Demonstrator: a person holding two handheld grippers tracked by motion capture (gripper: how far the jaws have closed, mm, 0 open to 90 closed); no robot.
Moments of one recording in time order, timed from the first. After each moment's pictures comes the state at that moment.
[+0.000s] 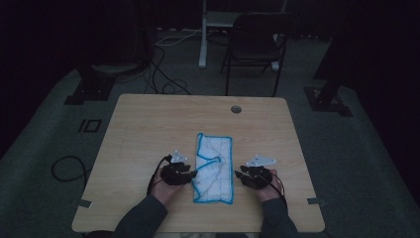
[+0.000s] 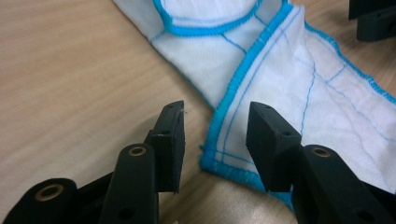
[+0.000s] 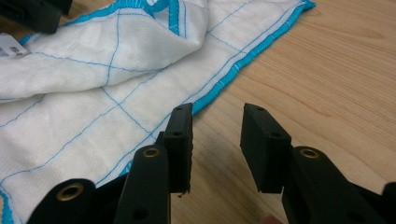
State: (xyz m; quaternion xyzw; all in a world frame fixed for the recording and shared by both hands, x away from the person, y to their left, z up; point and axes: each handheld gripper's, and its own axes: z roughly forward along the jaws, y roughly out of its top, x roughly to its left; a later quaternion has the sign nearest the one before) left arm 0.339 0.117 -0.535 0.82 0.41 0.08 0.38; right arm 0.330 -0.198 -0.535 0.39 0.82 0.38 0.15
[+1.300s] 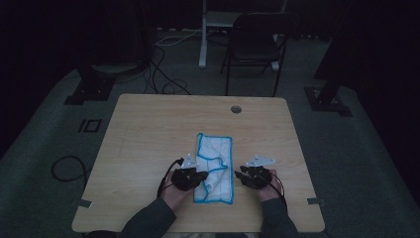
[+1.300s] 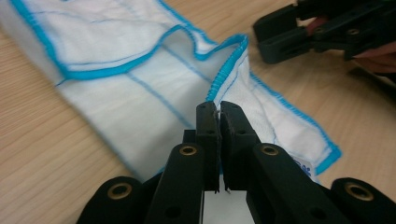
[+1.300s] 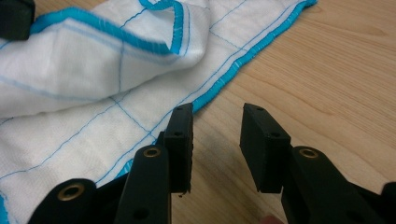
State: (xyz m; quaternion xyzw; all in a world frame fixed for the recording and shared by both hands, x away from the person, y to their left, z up) left arm 0.317 0.079 -0.513 0.84 0.35 0.06 0.42; right arm 0.331 -0.197 -0.537 0.39 0.82 0.38 0.15
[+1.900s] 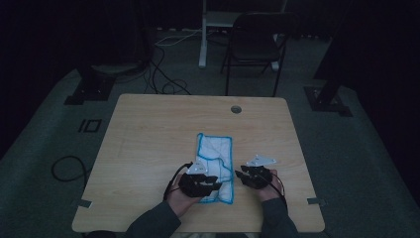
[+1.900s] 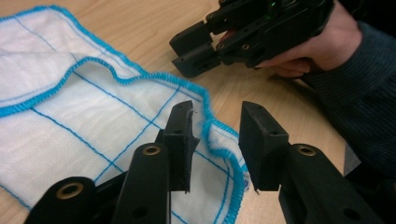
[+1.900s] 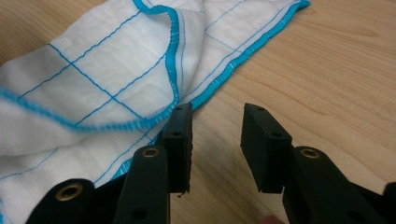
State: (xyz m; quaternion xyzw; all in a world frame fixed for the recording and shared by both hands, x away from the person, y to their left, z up) left arm 0.297 0.064 -0.496 0.84 0.28 0.01 0.47; right arm 0.331 -0.198 -0.536 0.39 0.82 0.38 0.16
